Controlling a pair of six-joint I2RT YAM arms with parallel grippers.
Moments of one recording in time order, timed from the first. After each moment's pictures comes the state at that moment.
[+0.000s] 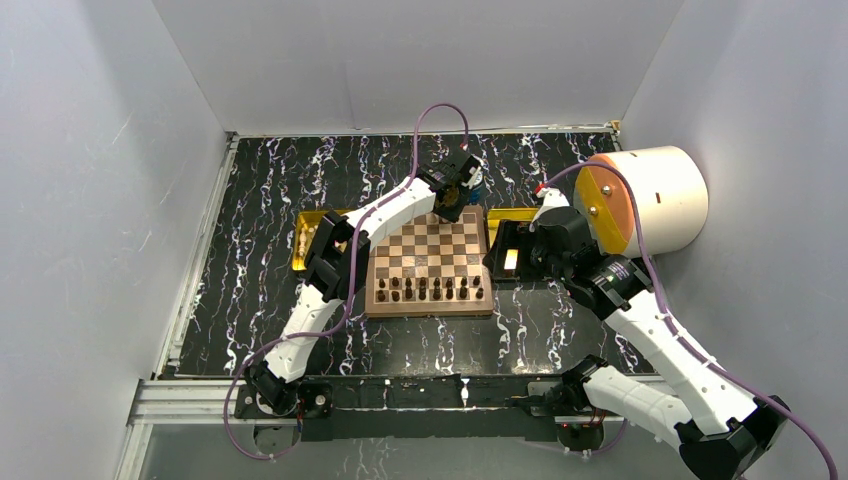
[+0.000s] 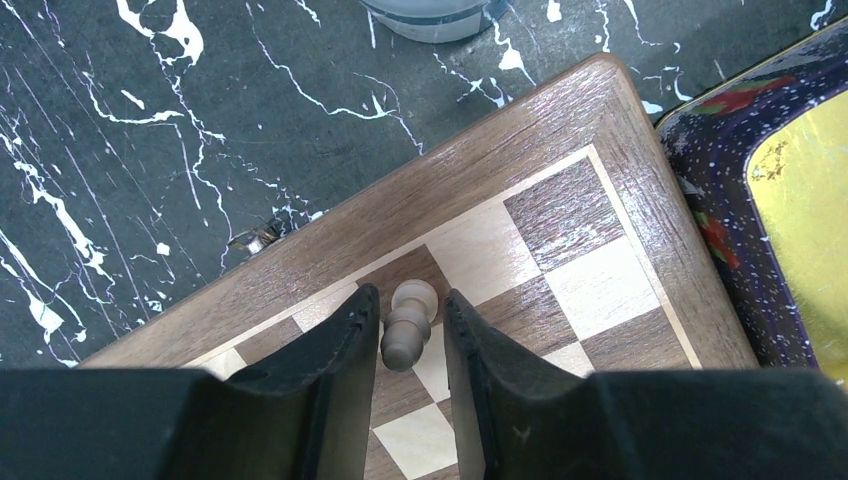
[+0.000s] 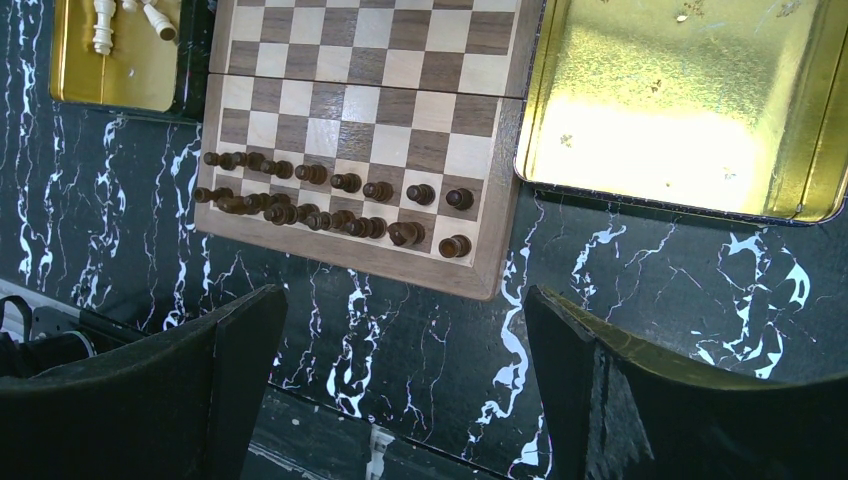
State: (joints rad) left arm -0.75 2.40 2.15 -0.77 -0.22 -0.11; right arm 0.62 0.89 0.95 -0.73 0.06 0.52
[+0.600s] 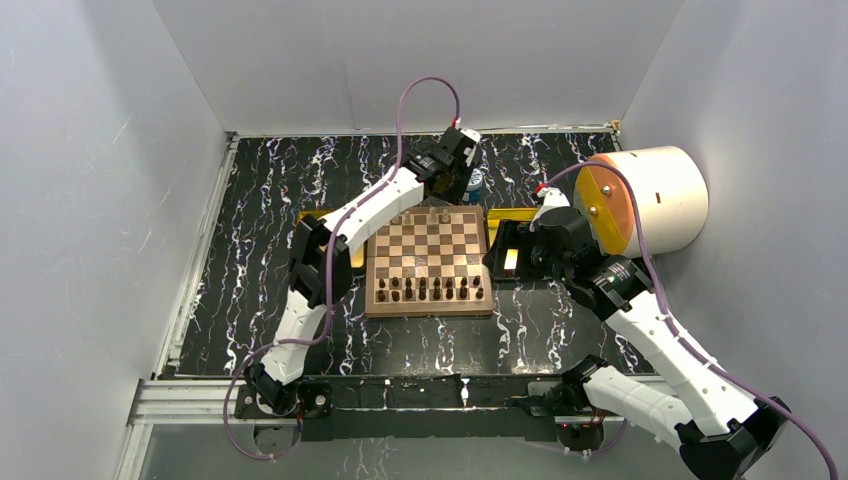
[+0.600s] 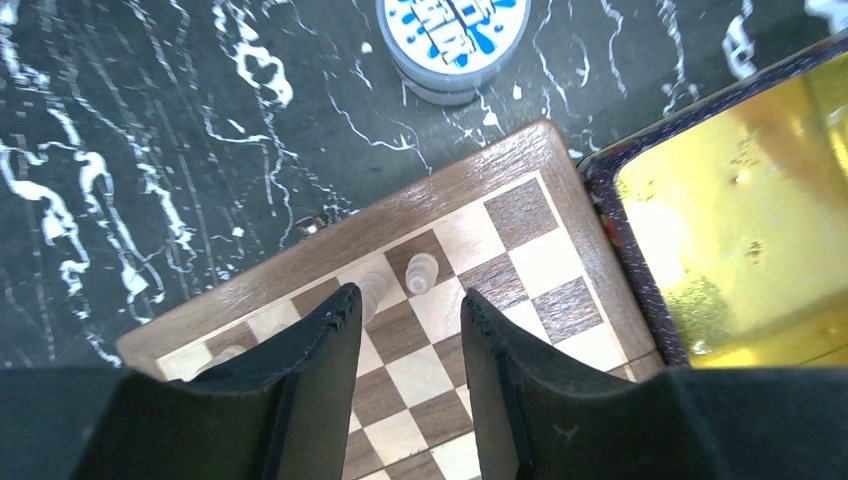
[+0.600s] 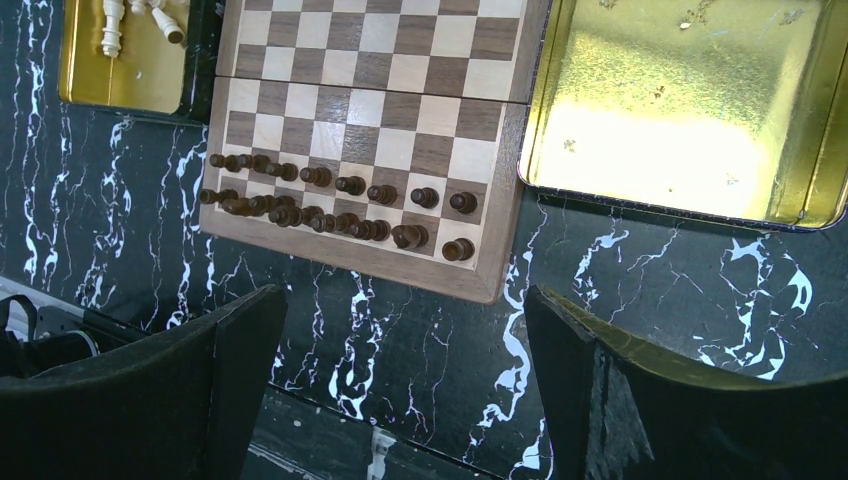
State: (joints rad) left arm -0.75 2.28 2.16 -0.78 -0.24 -0.16; right arm 0.62 0.88 0.95 -0.72 0.05 0.52
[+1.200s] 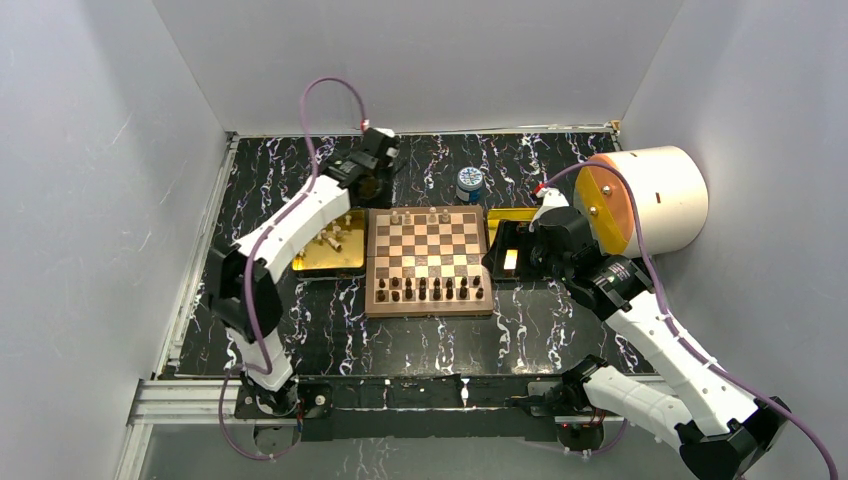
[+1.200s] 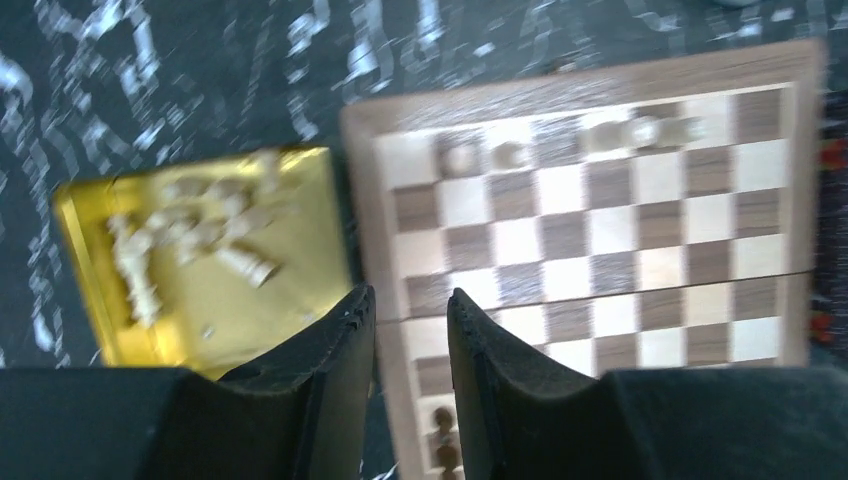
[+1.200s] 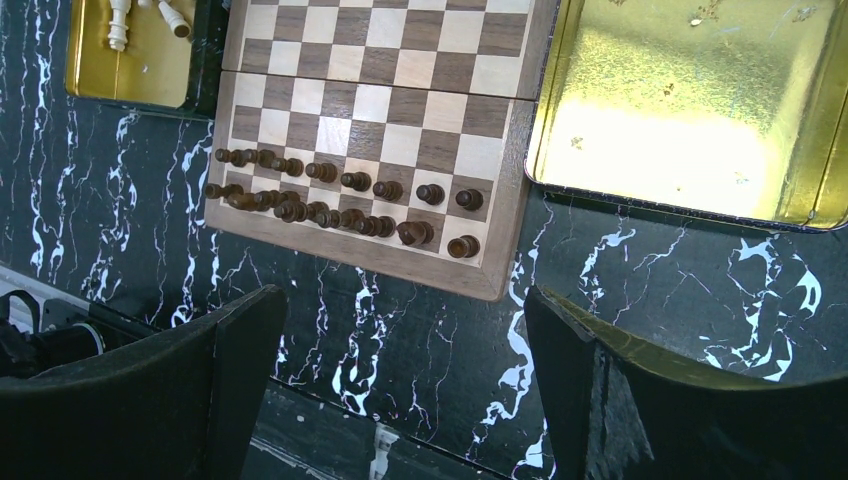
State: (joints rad) left arm -0.59 1.80 1.69 -0.81 -0.30 -0.33; right arm 0.62 0.88 0.95 -0.72 0.04 0.52
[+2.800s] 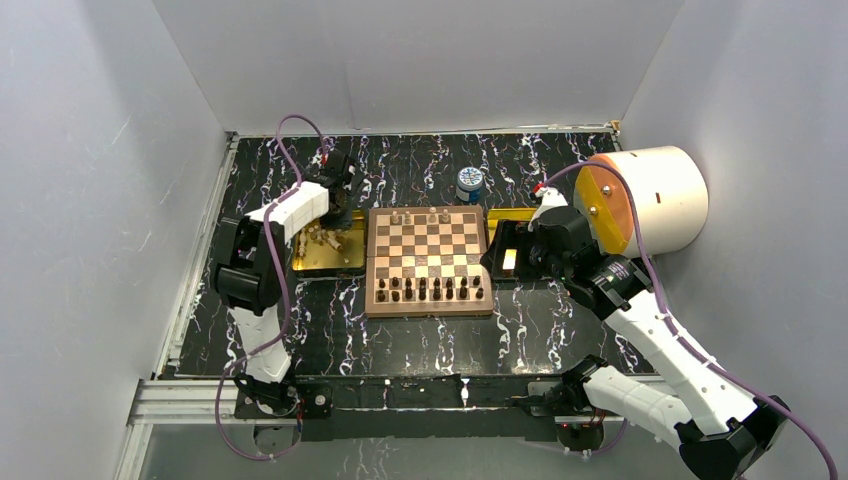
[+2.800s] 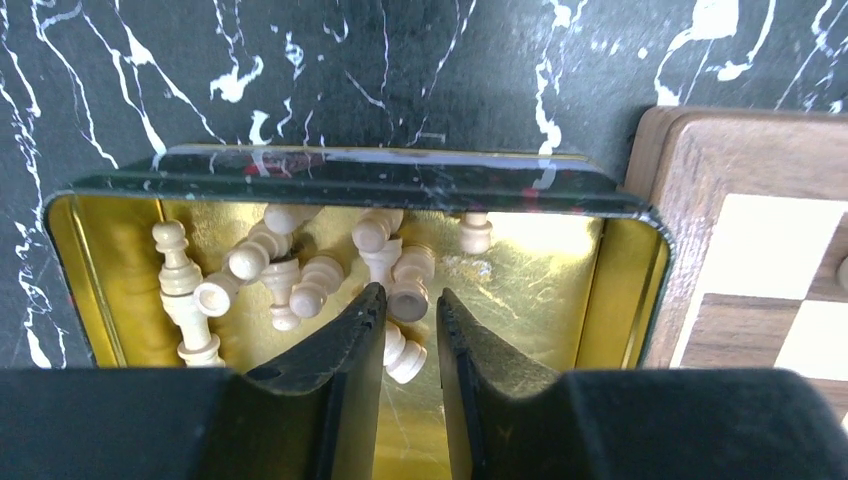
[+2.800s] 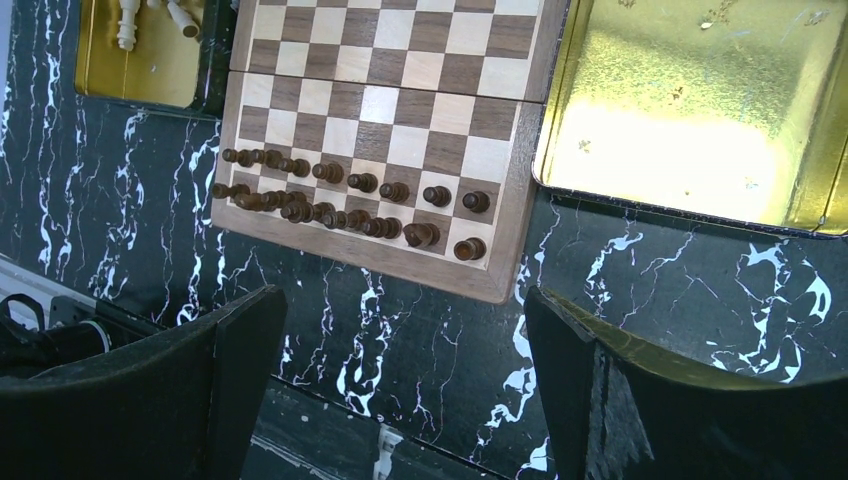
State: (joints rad) left arm -0.29 1.91 1.37 -0.61 -0.25 -0.26; right arm 0.62 0.89 0.95 -0.71 0.02 0.52
